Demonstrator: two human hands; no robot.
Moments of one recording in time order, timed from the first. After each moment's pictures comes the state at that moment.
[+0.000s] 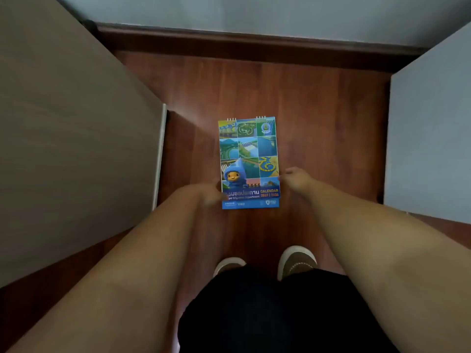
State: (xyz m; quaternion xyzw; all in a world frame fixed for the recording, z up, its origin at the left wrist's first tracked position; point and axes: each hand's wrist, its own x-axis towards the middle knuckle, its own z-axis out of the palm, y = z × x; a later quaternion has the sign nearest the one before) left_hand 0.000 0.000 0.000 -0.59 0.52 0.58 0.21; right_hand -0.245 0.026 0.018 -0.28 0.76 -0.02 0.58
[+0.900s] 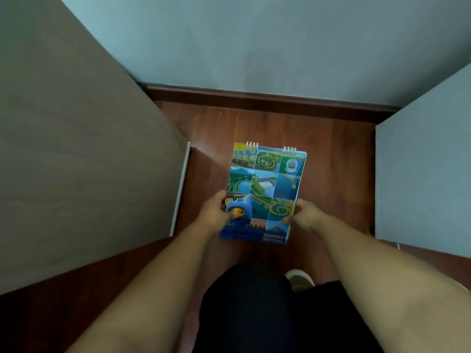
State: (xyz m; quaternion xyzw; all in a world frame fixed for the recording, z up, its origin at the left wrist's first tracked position) left_hand -0.007 0.021 0.112 -0.69 0.45 0.56 -0.03; right_hand -0.256 0.045 0.098 -0.28 0.72 -0.06 0.63
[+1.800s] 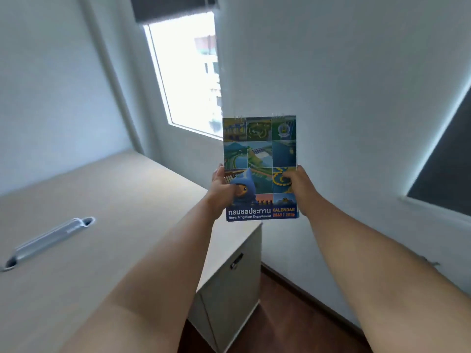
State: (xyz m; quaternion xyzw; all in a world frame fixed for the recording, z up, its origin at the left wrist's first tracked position) left_hand 0.108 0.025 0.883 -0.62 0.38 0.39 -0.57; right_hand -0.081 -0.060 0.899 -0.57 0.46 -0.40 0.55
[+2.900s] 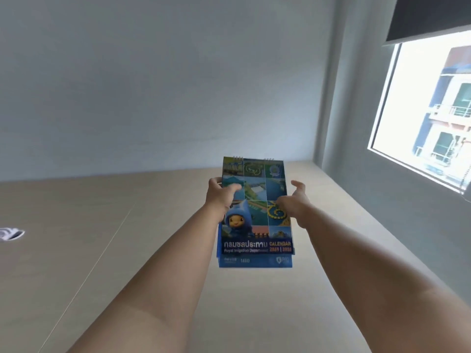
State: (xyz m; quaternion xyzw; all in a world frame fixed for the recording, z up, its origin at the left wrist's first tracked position) left_hand 0.440 0.347 0.921 -0.72 0.05 0.07 -0.69; right_hand 0.376 0.153 0.896 -0.74 0.25 -0.09 0.62
